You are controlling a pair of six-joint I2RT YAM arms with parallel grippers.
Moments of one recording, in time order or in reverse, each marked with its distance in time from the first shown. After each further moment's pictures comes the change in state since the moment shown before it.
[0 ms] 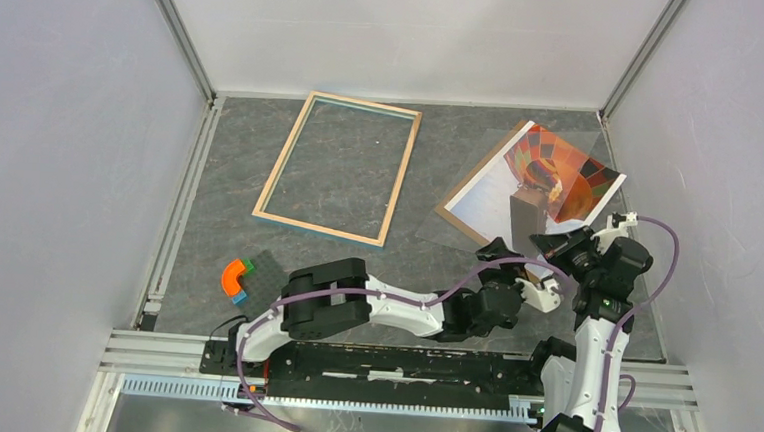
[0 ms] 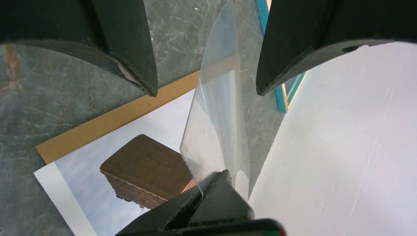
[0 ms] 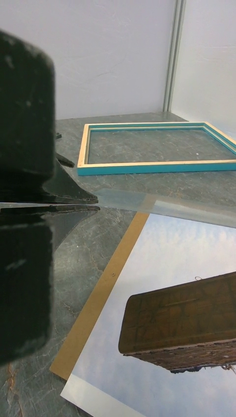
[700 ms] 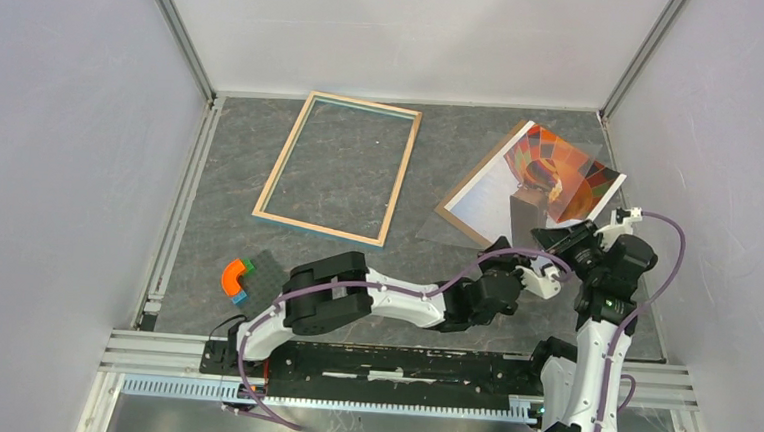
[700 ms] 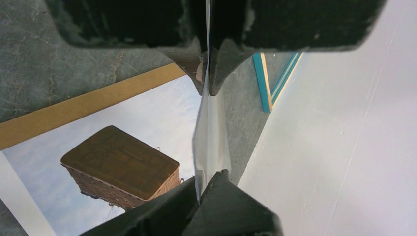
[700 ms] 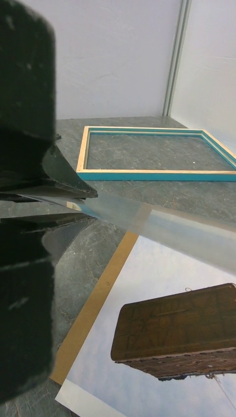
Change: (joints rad) left arm 0.036 0.032 0.053 0.023 -0.001 0.069; right arm 0.006 -0.029 0.047 -0.032 0.000 -0.003
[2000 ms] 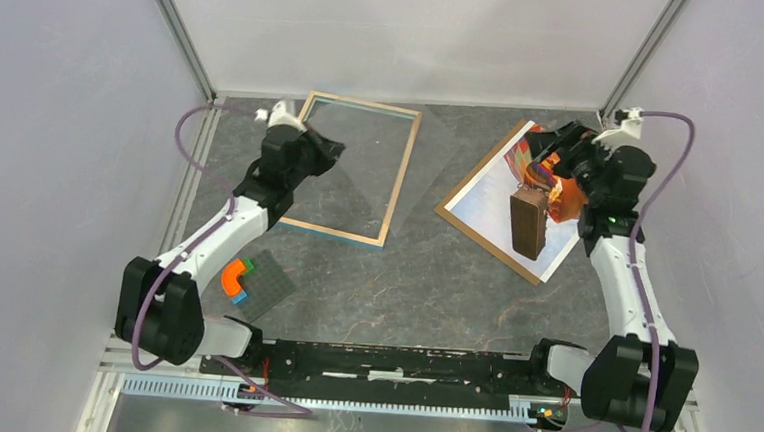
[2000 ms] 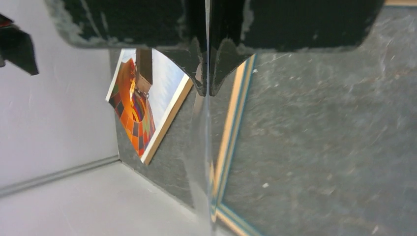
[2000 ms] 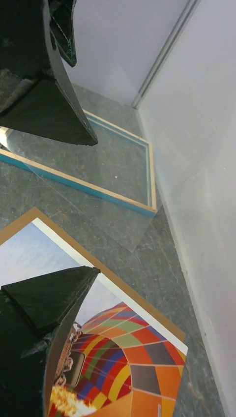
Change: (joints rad) left arm 0.995 -0.874 -0.449 -0.530 0.766 -1.523; right arm 0.239 0.494 0.443 0.418 0.249 -0.174
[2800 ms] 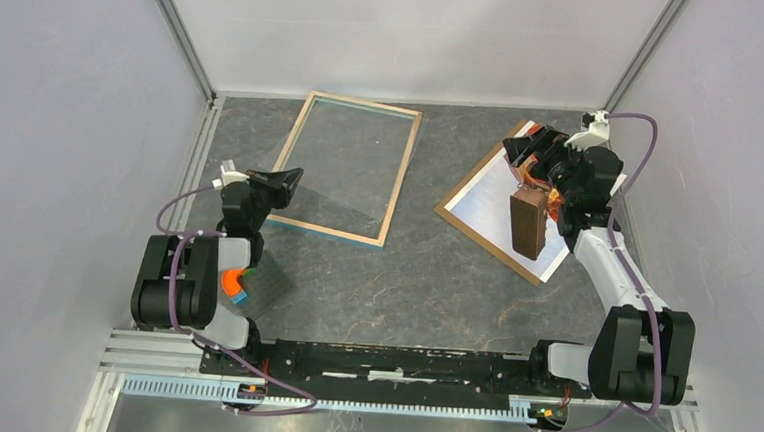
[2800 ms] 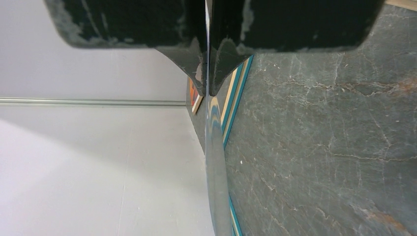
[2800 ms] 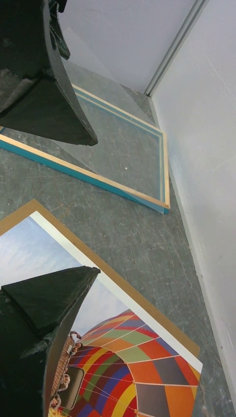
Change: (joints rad) left arm 0.425 0.147 -0.586 0.868 0.288 -0.539; right arm 0.135 0.139 -0.058 0.146 0.083 -0.045
